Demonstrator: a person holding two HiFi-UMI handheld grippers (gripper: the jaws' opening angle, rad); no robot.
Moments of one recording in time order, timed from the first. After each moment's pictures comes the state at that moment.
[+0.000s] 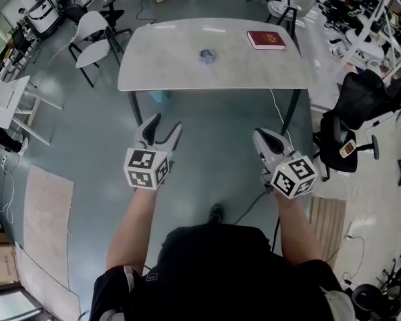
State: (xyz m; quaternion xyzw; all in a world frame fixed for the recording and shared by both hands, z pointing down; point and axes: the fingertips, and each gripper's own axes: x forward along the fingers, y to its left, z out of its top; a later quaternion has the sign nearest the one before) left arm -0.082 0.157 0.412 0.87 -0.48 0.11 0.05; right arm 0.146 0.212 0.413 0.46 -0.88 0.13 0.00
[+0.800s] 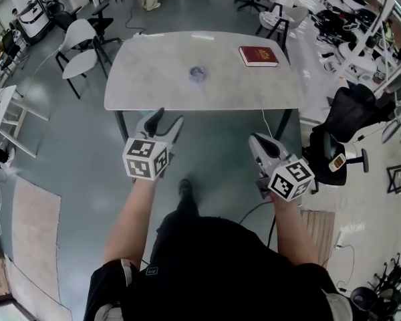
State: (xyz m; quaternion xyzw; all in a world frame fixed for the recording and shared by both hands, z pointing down) left arm -0.048 0.022 0.405 0.89 -0.45 0.07 0.07; right arm 0.163 0.108 0.408 0.46 -0.88 0.13 0.00
